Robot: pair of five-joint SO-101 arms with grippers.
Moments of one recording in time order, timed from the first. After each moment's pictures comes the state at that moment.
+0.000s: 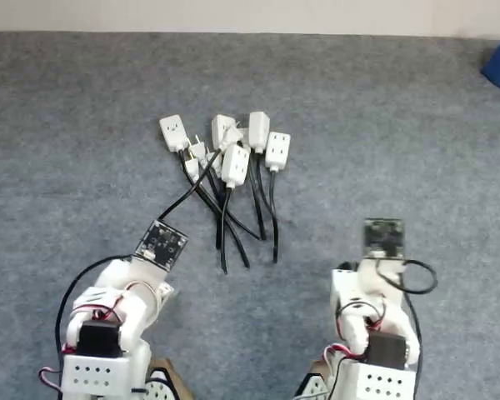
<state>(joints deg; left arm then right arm) -3.1 -103.6 96.3 69.8 -25.8 5.6 -104.6 96.0 62.9 4.7</state>
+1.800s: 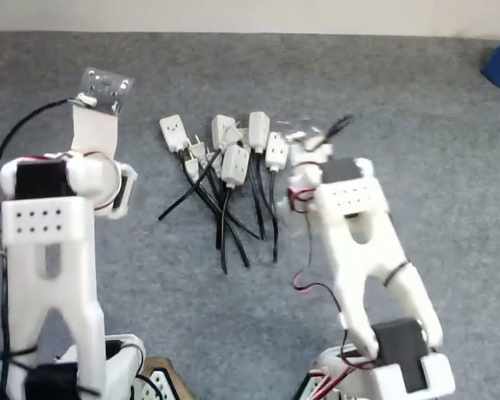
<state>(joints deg) -11.6 -28.2 16.1 85.0 -17.4 -19.6 -9.1 22.6 72.5 7.4</state>
